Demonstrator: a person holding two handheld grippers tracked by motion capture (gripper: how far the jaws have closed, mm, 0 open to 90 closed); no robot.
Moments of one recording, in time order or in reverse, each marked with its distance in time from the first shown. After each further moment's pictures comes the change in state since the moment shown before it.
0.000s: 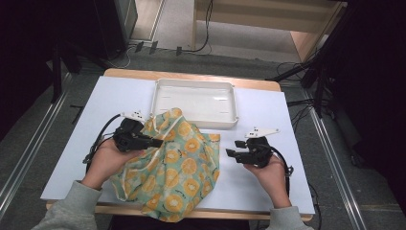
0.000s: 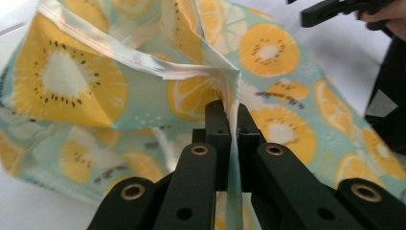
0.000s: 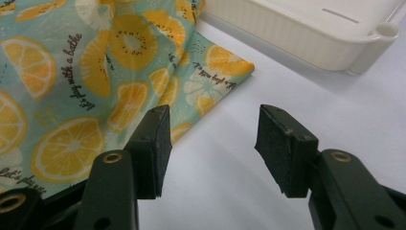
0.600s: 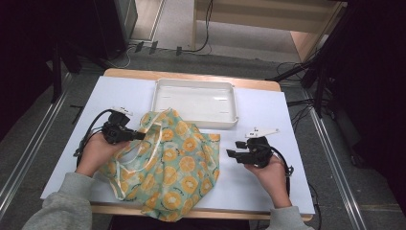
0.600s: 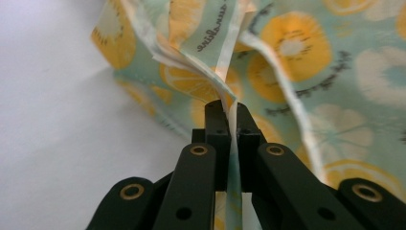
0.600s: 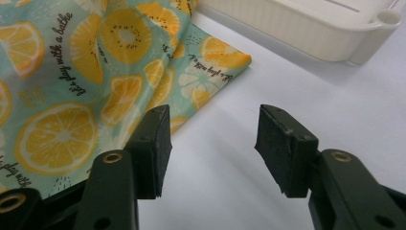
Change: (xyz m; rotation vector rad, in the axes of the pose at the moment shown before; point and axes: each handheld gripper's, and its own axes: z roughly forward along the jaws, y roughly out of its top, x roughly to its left) left arm 0.074 -0.025 0.000 0.055 0.126 -0.105; right arm -0.004 -0.003 0.003 0.018 0.002 0.014
